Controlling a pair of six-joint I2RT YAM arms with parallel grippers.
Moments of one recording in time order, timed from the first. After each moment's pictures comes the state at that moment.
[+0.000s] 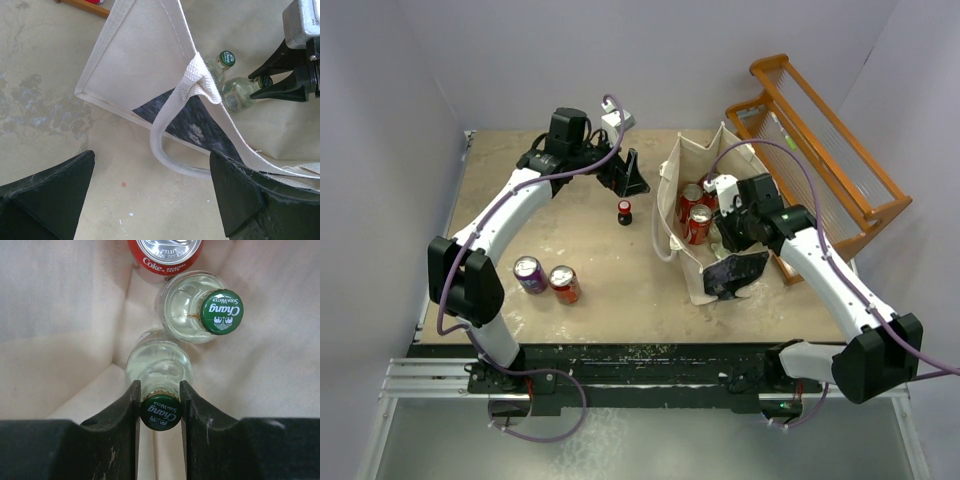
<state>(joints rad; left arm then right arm) -0.39 1.72 1.60 -0.41 0.70 0.00 0.35 1.26 1.12 -0.81 -0.02 -0.27</state>
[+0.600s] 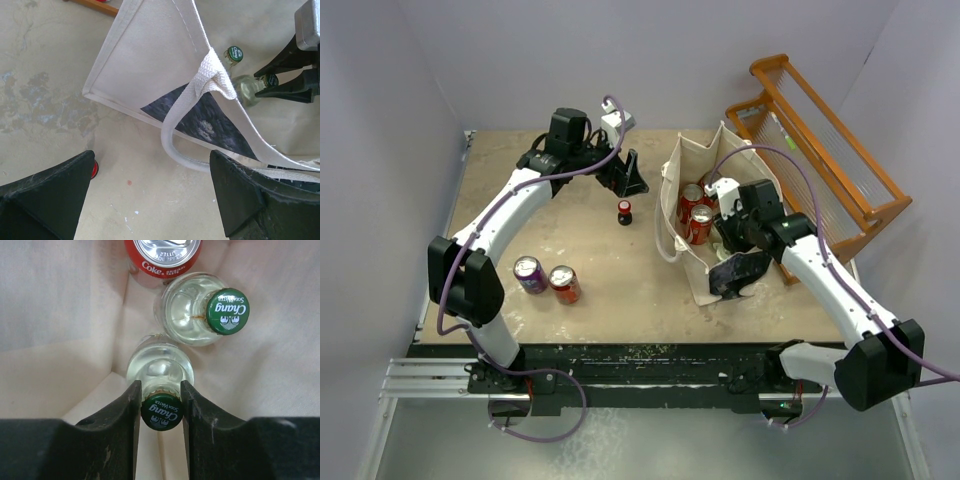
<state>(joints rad) -0.39 1.72 1.60 -0.42 0.68 0.02 0.35 1.22 1.05 -0.75 0.01 -0.28</state>
